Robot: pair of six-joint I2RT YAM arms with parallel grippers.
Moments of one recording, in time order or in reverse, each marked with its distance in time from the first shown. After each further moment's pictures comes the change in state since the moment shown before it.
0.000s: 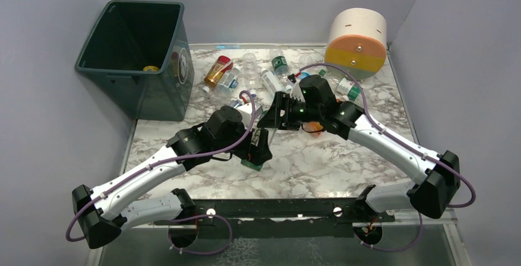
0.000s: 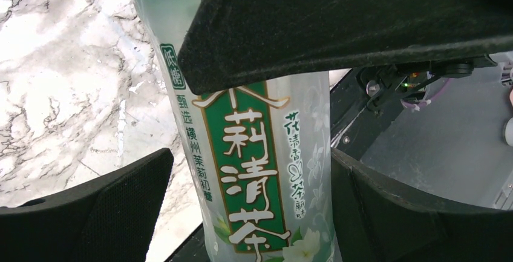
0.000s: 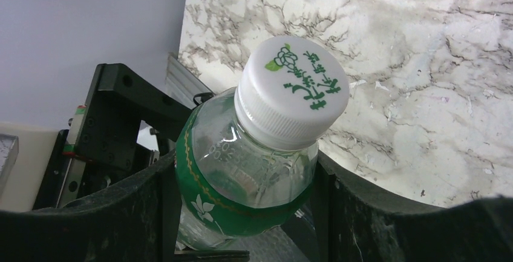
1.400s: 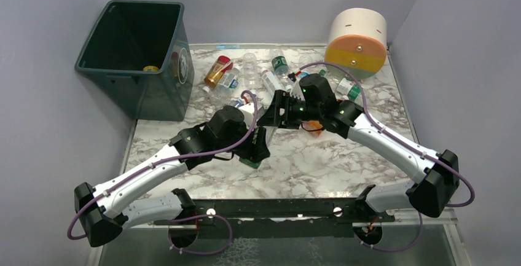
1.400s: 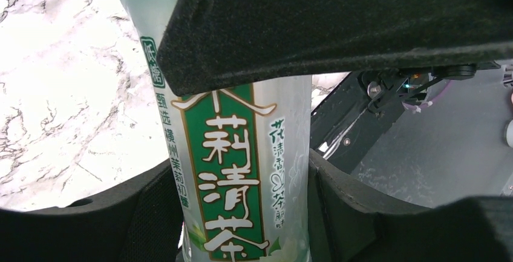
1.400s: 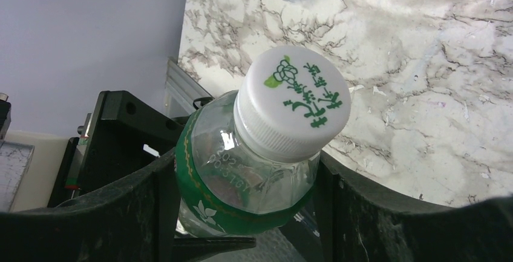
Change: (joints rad) left arm -0.003 0.020 -0.001 0.014 0.000 -0.005; right arm -0.006 0.010 0.014 0.007 0.003 0.008
